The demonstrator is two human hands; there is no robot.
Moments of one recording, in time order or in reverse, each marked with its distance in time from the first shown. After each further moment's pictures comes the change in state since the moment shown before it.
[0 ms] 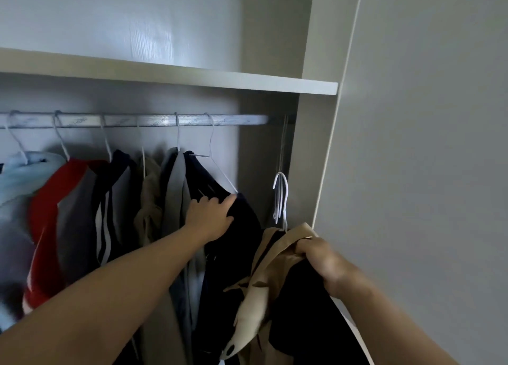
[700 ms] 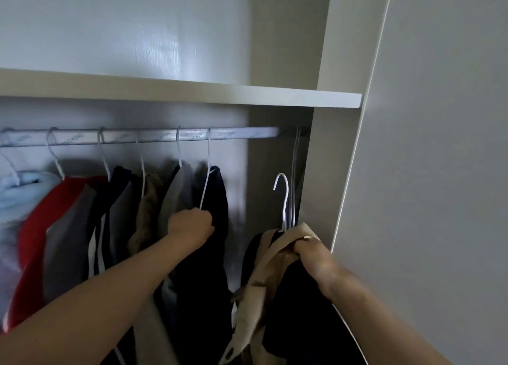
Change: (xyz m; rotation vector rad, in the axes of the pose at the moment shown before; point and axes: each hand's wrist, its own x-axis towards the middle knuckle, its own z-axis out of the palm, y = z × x) left_hand 0.039 -0.042 0.000 0.011 -0.050 -0.156; right_hand 0.065 -0.030 0.021 -0.023 0.054 -0.111
